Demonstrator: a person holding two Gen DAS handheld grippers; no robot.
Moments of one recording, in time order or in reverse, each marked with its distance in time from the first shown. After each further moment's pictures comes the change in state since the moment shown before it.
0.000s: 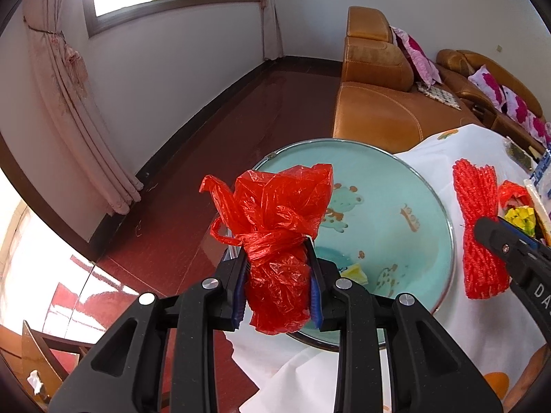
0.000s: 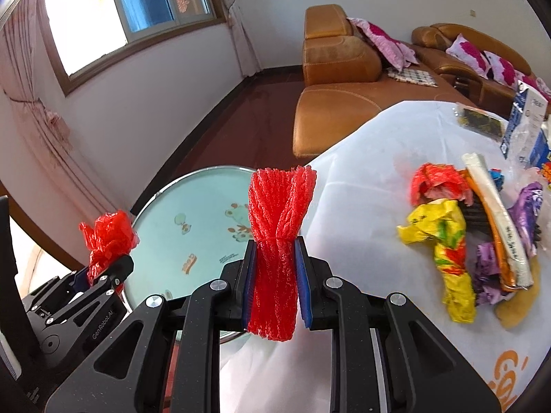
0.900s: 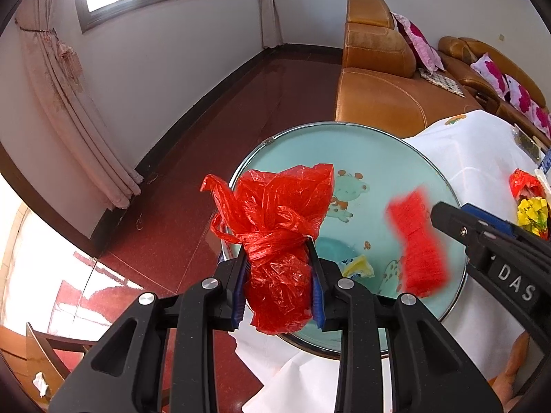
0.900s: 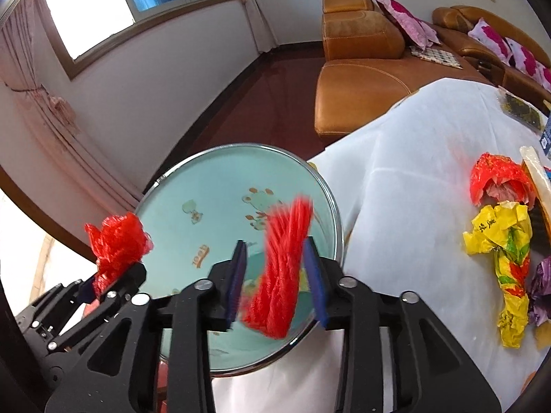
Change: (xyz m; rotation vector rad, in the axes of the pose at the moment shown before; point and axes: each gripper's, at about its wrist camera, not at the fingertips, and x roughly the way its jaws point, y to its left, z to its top) left arm 0.017 -0.007 0.006 0.018 0.049 0.013; right arm 0.043 0.012 0.009 0.002 0.083 0.091
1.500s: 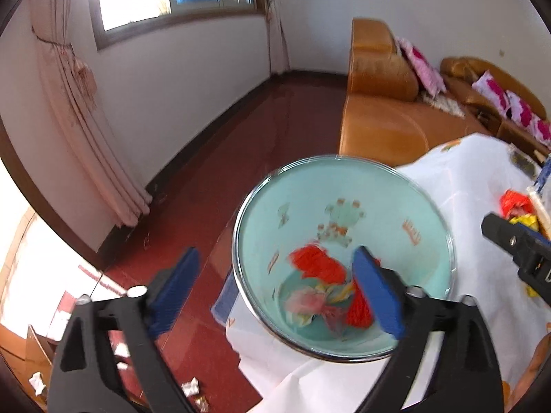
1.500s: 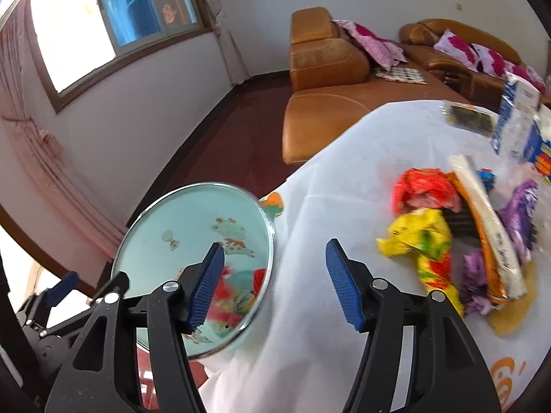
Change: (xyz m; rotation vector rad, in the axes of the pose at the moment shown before) left arm -0.035 -0.001 0.001 -0.017 -0.135 0.017; right arm -0.062 -0.034 -0.009 0.075 -0.139 -0.118
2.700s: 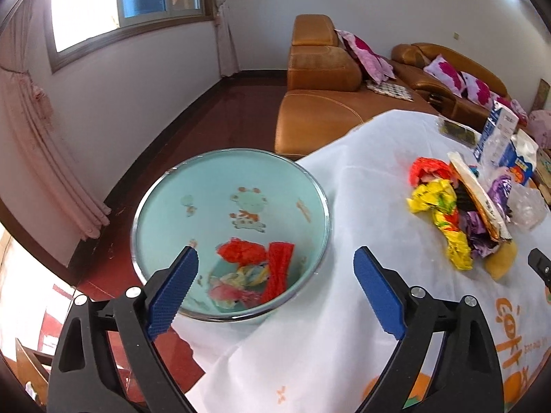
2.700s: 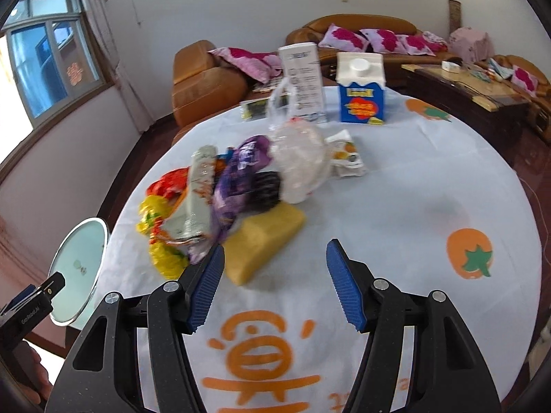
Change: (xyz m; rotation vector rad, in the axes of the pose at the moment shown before) left arm -0.030 -0.095 -0.023 0.109 0.021 -0.154; right arm -0.108 -0.185 -0.061 0.275 -0.117 -0.289
